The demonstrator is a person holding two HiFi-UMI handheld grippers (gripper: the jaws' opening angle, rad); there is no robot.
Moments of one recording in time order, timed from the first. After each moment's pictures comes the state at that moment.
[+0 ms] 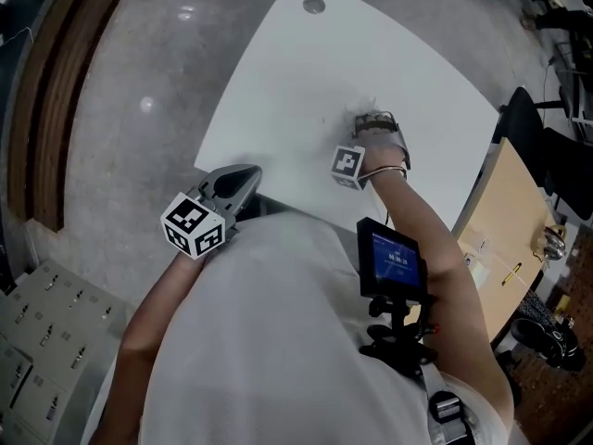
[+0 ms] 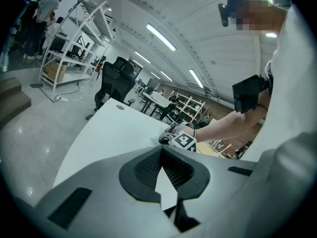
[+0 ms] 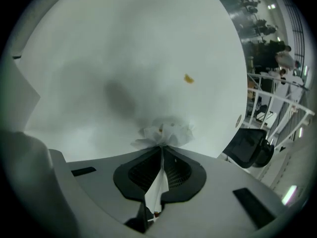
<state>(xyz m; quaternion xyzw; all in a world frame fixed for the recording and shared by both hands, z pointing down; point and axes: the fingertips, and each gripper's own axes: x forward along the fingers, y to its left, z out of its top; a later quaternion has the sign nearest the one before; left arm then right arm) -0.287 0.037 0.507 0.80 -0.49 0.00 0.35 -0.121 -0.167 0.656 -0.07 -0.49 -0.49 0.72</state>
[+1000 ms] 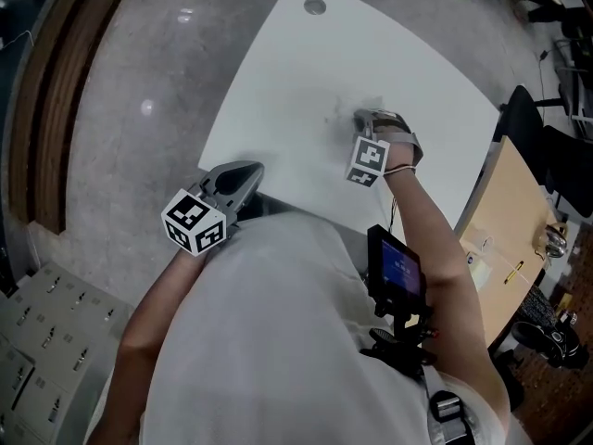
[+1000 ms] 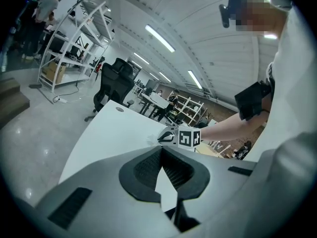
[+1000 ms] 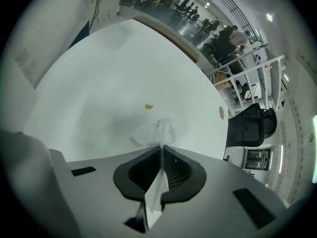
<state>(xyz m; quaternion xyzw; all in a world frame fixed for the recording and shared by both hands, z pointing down) -0.294 0.033 0.502 0.80 -0.49 -0.01 0.35 -0.155 -0.159 0.629 0.00 -0.69 -0.36 0.63</state>
